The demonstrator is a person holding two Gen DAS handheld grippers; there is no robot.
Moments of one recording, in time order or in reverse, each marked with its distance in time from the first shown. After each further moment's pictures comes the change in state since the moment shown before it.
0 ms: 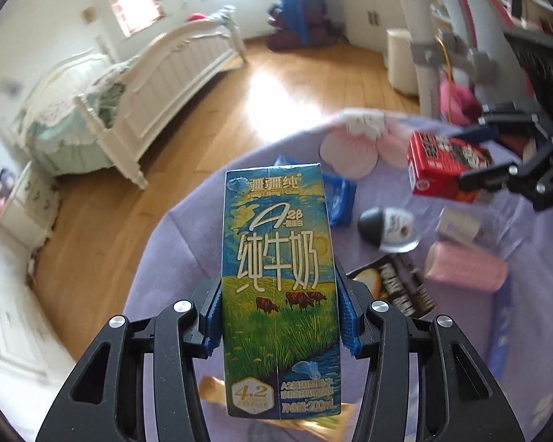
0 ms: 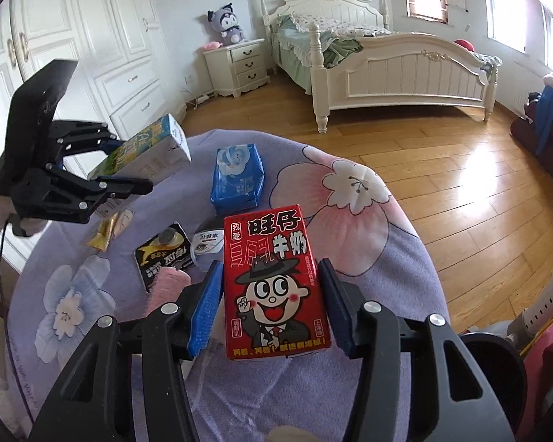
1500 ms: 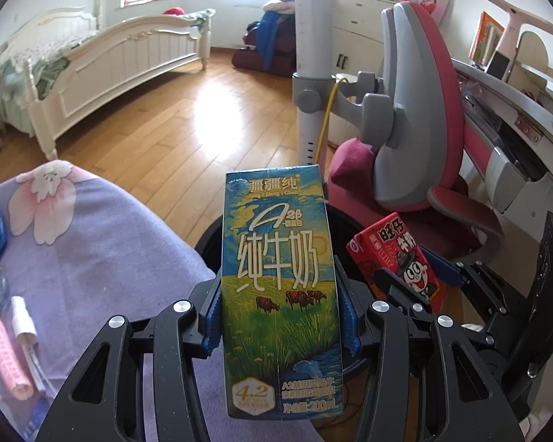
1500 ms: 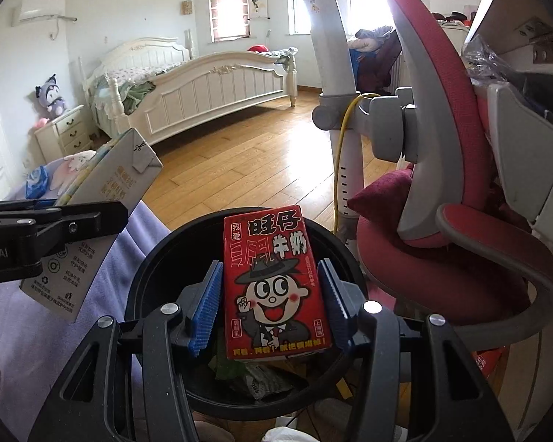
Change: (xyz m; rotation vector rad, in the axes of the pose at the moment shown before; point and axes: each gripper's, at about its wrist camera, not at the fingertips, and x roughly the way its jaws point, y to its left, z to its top) left arm 0.040 -0.333 0.096 -0.235 -0.075 -0.285; right arm -0.138 -0.119 -0.178 0.381 -0.178 -0.616
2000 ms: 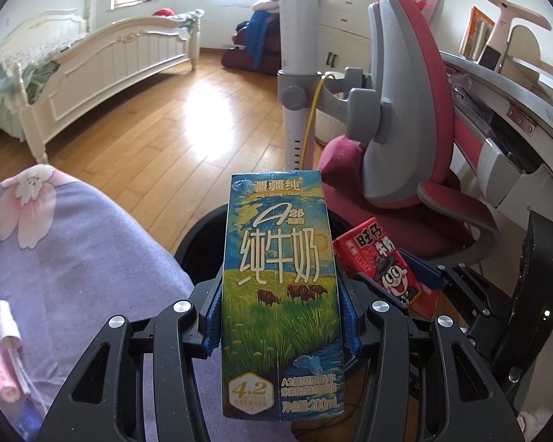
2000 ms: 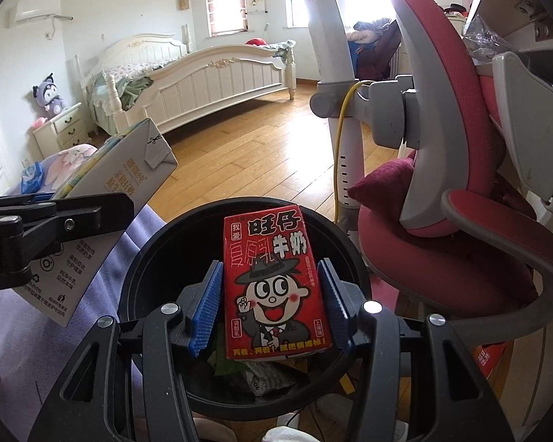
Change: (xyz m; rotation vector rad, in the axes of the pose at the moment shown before) left arm 0.005 -0.008 -0.003 0.017 -0.002 -0.036; right arm 0.008 -0.006 0.001 0.016 0.029 0.009
